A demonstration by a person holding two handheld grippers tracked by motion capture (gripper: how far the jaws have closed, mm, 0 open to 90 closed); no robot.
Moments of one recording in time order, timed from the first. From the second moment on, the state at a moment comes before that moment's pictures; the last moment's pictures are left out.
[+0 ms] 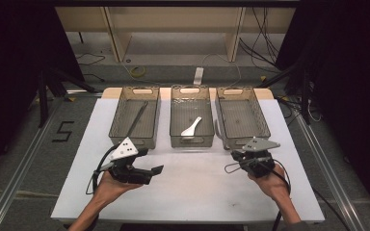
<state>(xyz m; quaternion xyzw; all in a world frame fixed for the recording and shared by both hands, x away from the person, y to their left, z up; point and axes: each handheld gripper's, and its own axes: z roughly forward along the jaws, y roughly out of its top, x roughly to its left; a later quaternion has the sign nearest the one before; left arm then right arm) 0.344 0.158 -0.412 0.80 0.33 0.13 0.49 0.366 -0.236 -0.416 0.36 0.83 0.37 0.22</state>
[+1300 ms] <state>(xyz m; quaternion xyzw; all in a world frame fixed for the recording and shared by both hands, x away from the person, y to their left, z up) 0.338 0.177 -0.415 0.78 0.34 0.16 0.50 0.496 -0.238 -0.384 0.51 0.76 0.35 0.20</state>
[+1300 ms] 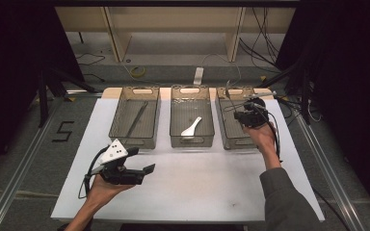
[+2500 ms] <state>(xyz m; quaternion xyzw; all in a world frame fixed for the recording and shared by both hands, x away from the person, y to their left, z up) 0.337 0.175 -0.415 0.78 0.35 0.16 0.50 0.487 -0.238 -0.395 0.52 0.76 0.37 0.16</state>
